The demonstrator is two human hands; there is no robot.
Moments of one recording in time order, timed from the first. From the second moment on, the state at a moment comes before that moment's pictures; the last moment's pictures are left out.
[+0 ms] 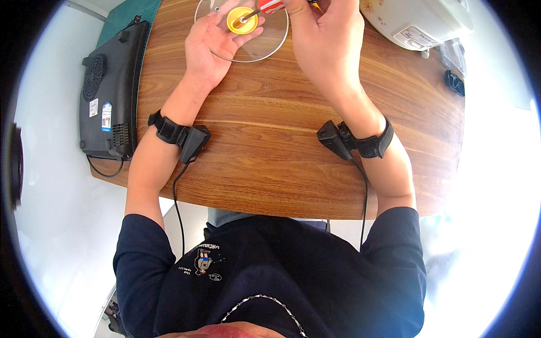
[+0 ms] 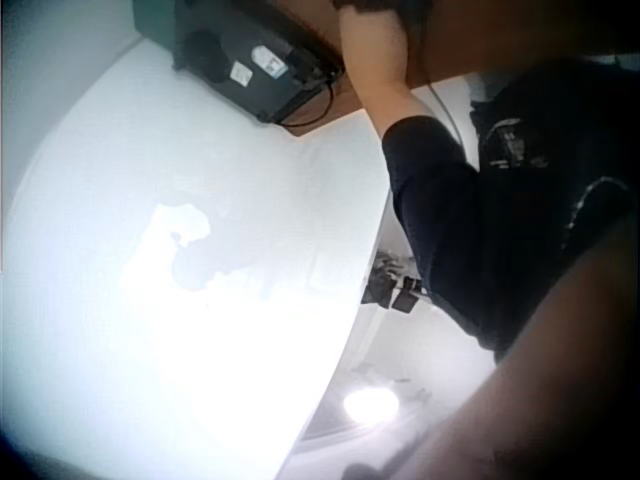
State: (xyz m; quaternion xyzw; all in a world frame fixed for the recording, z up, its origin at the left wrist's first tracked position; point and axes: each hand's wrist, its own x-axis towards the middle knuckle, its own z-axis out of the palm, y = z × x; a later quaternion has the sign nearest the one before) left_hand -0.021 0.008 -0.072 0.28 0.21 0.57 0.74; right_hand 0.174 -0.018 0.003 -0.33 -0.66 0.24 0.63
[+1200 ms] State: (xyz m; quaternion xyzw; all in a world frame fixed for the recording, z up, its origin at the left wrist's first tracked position) left_hand 0.031 0.005 0.083 0.26 0.21 0.55 0.76; right_hand 0.291 -0.021 0.215 -0.34 -0.57 0.21 0.71
